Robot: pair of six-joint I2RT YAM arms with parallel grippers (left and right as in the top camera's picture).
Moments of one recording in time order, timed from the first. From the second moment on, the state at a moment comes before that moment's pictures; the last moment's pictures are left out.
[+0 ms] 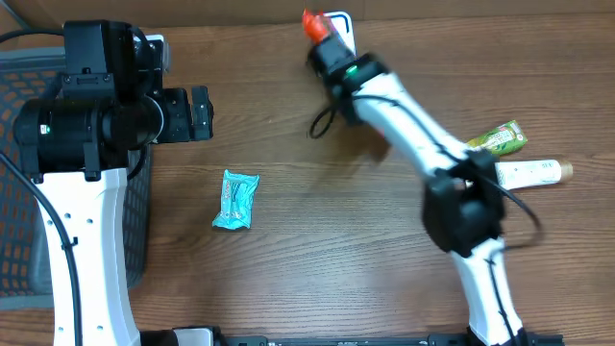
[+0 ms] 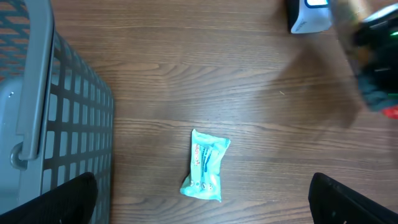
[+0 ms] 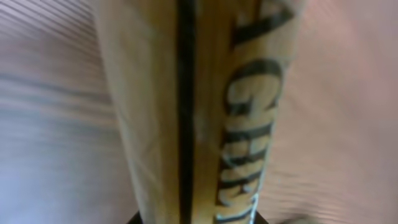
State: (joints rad) left arm 0.01 1.51 1.97 -1.44 0.02 -0.07; right arm 0.52 2.32 2.14 -1.11 0.48 -0.07
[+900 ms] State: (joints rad) left arm 0.01 1.51 1.97 -1.44 0.02 -0.07; right arm -0.15 2.10 1.57 -0.78 -0.19 0.78
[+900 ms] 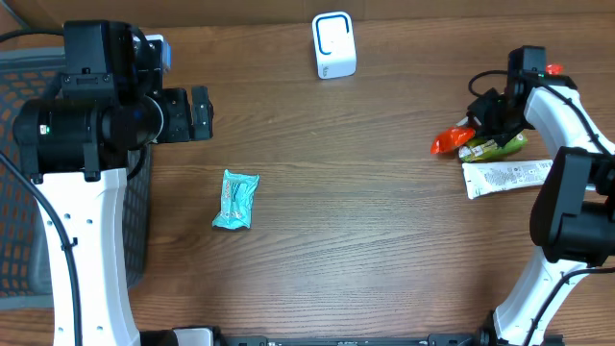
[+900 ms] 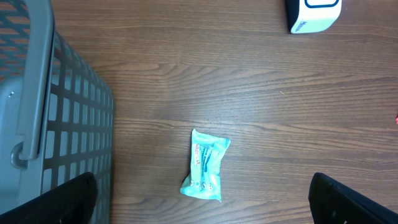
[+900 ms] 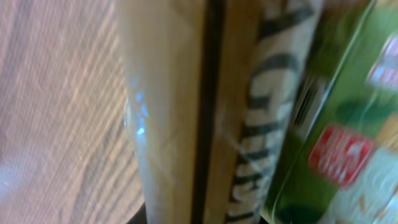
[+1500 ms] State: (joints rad) left arm 0.01 1.51 1.97 -1.44 0.02 -0.07; right arm -0.18 2.04 1.57 -0.91 -0.19 0.72
